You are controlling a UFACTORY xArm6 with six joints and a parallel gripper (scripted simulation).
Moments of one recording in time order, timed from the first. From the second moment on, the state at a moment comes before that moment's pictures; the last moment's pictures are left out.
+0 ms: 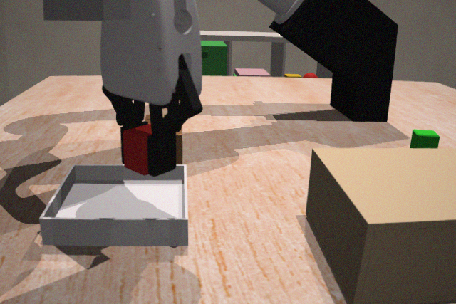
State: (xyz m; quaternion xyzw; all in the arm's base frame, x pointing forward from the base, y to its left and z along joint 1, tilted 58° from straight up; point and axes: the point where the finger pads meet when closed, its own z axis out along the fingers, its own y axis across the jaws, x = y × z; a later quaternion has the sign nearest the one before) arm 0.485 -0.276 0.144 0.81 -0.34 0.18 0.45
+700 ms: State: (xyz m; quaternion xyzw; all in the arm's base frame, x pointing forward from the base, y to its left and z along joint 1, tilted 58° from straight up) arm 0.485 -0.308 0.124 0.81 -0.34 0.18 0.45
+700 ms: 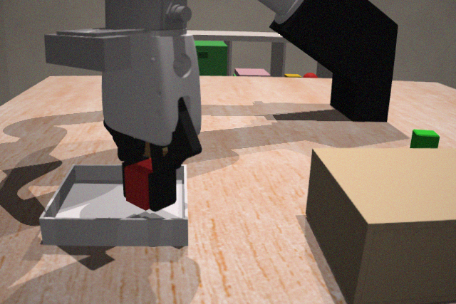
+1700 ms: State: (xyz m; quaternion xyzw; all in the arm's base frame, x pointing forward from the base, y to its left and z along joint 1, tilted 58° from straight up) arm 0.485 -0.324 0.114 0.81 -0.34 0.18 0.45
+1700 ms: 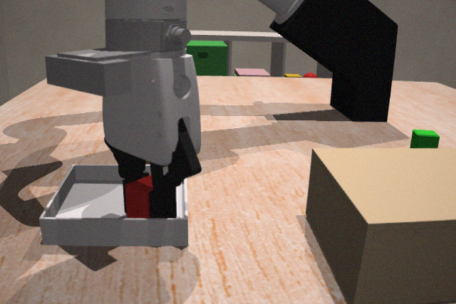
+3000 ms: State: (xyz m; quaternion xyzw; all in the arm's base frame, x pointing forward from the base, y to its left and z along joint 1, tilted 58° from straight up) arm 0.485 -0.324 0.114 0.81 -0.34 0.18 0.45
